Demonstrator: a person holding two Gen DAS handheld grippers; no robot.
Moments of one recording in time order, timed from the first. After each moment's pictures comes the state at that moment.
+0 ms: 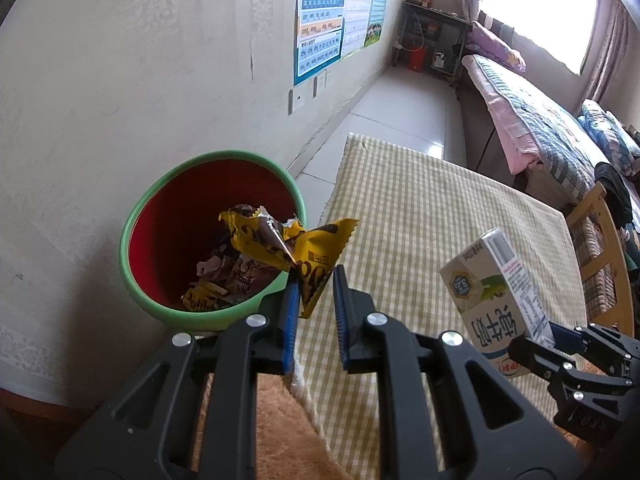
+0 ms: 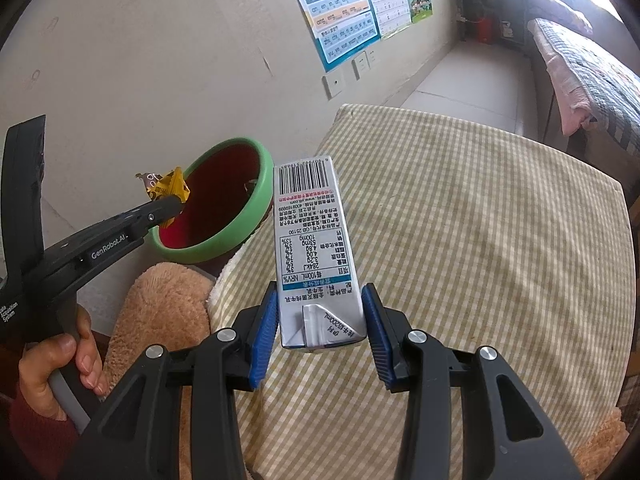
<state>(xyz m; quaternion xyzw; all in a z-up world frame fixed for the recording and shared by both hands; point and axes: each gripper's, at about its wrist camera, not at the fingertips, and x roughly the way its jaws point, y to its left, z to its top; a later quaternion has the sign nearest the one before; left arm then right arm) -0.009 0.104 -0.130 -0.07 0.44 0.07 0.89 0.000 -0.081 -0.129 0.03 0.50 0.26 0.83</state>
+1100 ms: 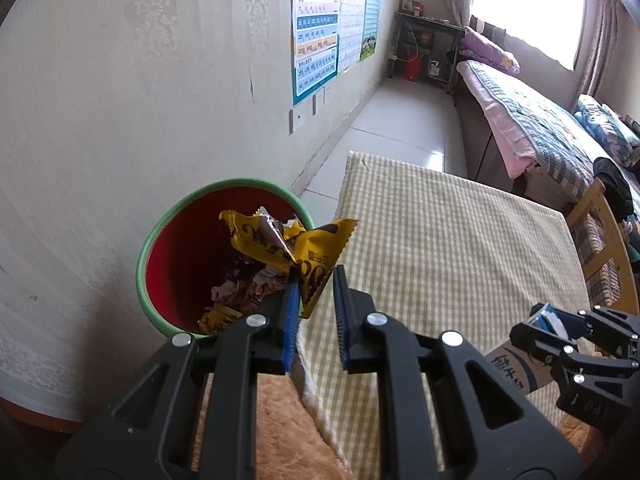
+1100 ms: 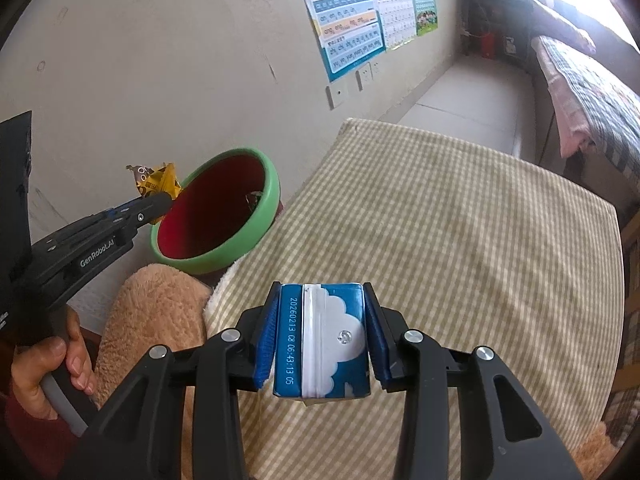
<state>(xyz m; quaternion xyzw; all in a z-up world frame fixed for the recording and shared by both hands) -0.014 0.107 -0.113 -0.04 0.41 0.07 0.91 0.003 -0.068 -0.112 0.01 0.48 0.26 0.84</state>
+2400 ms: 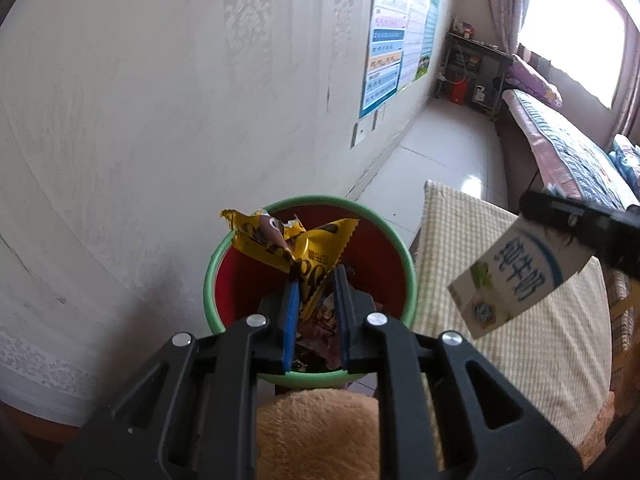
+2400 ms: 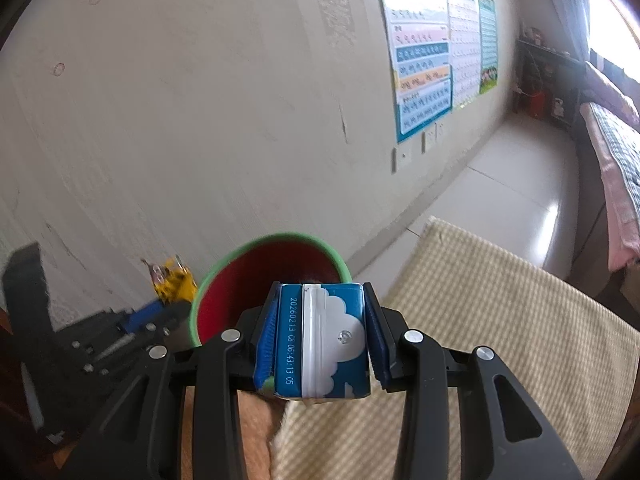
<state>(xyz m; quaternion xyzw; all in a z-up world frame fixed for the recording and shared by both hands) -0.006 0.195 -0.118 -0.08 0.40 0.14 0.90 0.081 0.062 -0.057 -0.03 0.41 0.33 0.85</state>
